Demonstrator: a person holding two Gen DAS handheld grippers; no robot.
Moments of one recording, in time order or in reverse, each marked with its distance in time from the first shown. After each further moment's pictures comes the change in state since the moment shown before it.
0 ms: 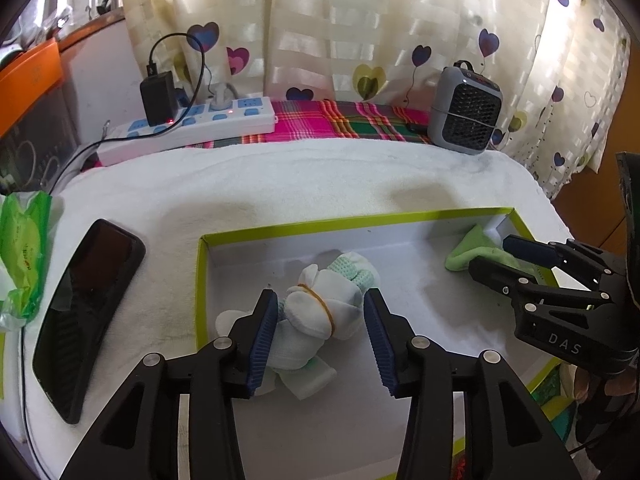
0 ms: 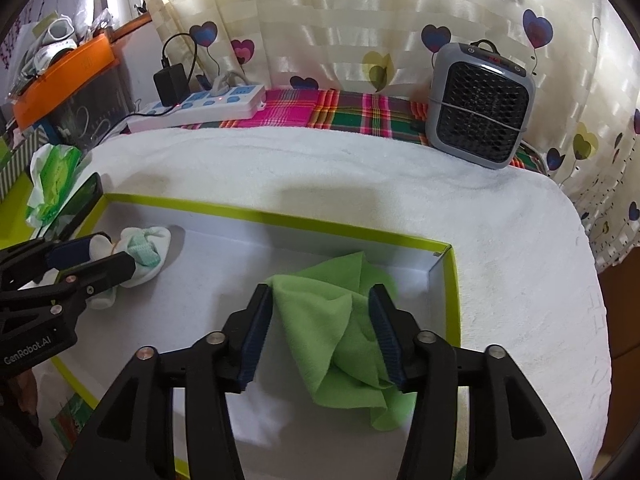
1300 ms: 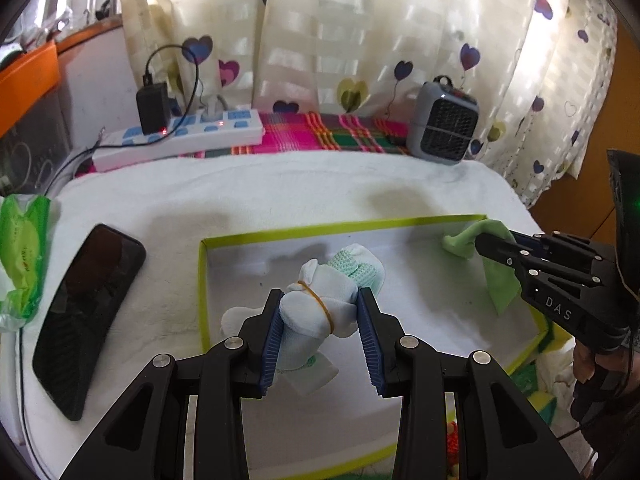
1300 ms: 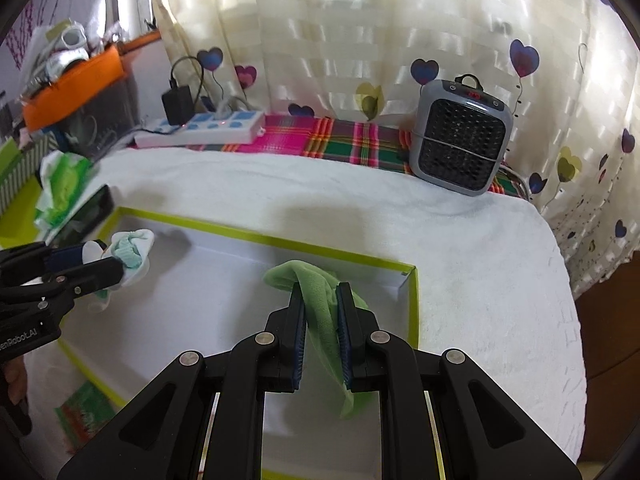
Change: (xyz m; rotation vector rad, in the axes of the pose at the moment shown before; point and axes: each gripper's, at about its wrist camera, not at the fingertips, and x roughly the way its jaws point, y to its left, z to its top) left arm -0.019 0.004 -0.002 -0.007 -0.022 -0.070; right arm -0.029 -0.002 0.004 -0.034 -0.062 -0.039
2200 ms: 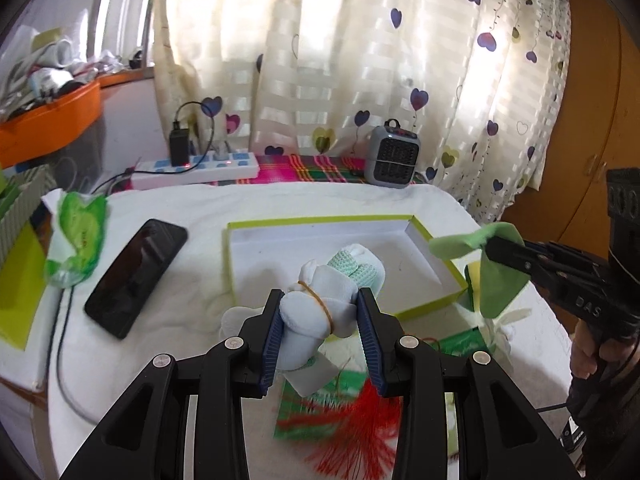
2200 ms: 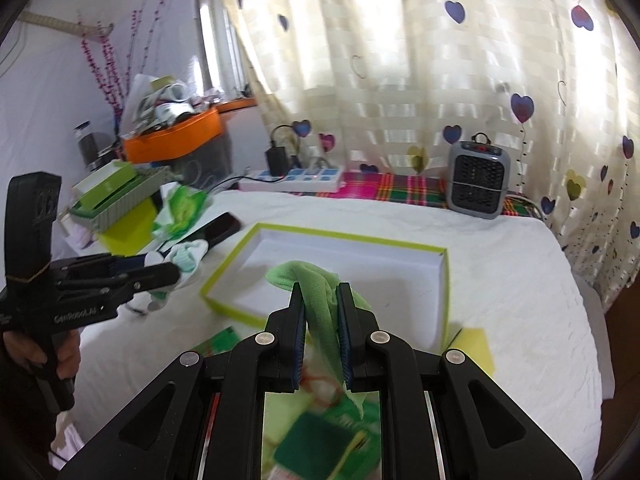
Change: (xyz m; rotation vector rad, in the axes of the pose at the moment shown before) left arm -0.128 -0.012 -0.062 0.030 -0.169 -0.062; right arm -0.134 0.018 -0.061 0.013 -0.236 0.216
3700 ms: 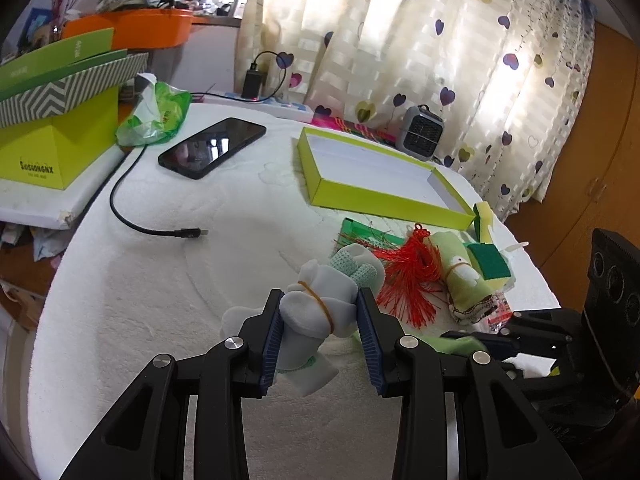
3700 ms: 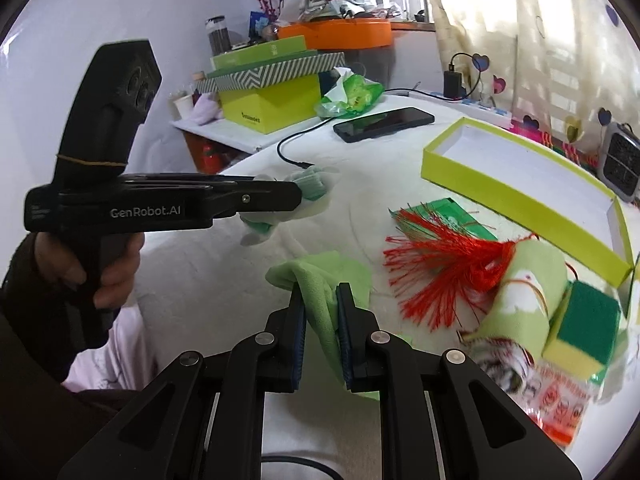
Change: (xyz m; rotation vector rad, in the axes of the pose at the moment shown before) left arm -0.079 0.053 -0.144 -0.173 -0.001 0.021; right arm 0.001 0.148 -0.128 -0.262 0.179 0.344
